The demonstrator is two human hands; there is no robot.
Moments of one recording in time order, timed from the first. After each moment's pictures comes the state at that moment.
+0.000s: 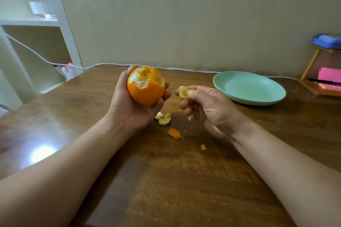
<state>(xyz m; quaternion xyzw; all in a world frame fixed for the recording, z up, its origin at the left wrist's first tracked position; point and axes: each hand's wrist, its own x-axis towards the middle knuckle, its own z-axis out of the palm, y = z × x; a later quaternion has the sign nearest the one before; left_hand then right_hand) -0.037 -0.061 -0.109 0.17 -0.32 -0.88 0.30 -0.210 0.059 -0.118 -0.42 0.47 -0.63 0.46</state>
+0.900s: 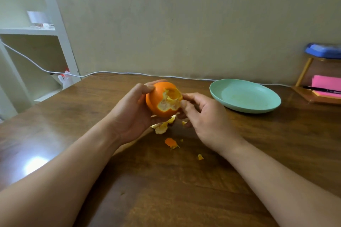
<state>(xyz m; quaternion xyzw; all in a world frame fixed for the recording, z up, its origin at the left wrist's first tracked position) -0.041 -0.068 -0.114 0.17 -0.55 -0.77 0.28 -0.204 0.069 -0.126 -0.55 0.67 -0.48 0.07</state>
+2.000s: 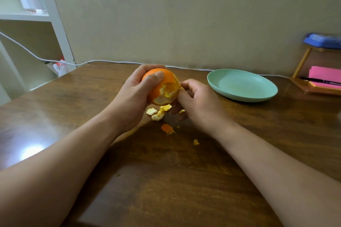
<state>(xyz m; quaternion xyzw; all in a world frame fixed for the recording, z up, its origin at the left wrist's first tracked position) -0.047 -0.055 -0.119 0.16 -0.64 -0.64 0.39 -0.196 0.065 -0.120 -0.53 0.66 -0.51 0.17</state>
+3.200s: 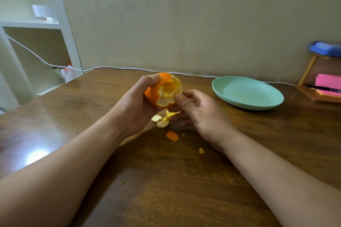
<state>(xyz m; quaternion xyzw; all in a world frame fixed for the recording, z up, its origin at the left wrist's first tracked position) -0.047 -0.062 -0.115 0.15 -0.51 -0.77 0.36 -0.196 0.060 -0.129 -0.49 0.60 -0.56 0.30</state>
